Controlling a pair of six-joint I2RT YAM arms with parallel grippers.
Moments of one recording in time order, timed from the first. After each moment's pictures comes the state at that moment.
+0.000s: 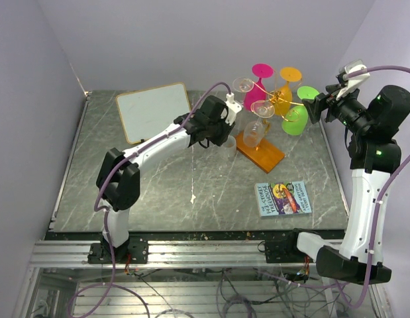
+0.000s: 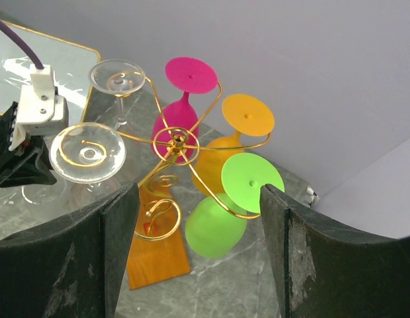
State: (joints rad) left arm -0.77 1.92 1.70 -0.46 0.08 0.05; right arm -0.21 1.11 1.58 -0.57 -0.64 -0.35
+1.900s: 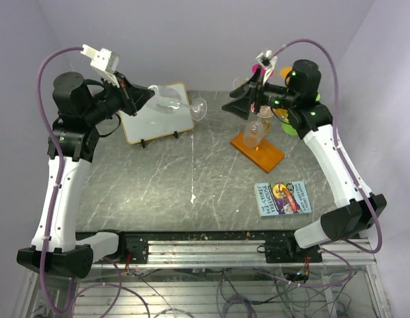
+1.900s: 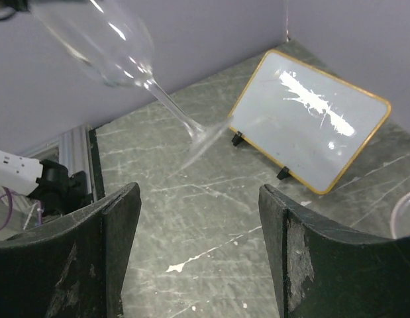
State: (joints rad) left arm -0.11 1.17 1.49 -0.36 0.64 -0.24; right arm 0.29 1.46 1.64 -0.29 -0.93 0.10
